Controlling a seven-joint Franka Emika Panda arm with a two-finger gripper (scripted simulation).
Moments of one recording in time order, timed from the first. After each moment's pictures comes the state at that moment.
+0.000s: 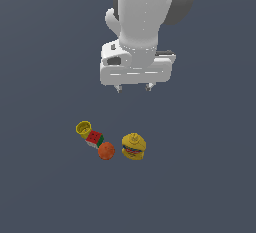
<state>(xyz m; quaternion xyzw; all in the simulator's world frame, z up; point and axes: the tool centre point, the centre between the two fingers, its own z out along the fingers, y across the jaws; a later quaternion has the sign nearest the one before) -0.001 0.020 0.307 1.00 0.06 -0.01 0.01</state>
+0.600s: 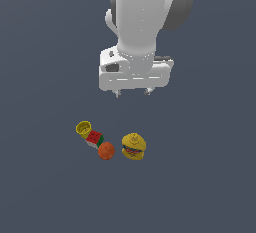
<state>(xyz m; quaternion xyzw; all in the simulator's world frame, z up) 0.009 0.016 0.297 1.00 0.06 -0.01 0.01</state>
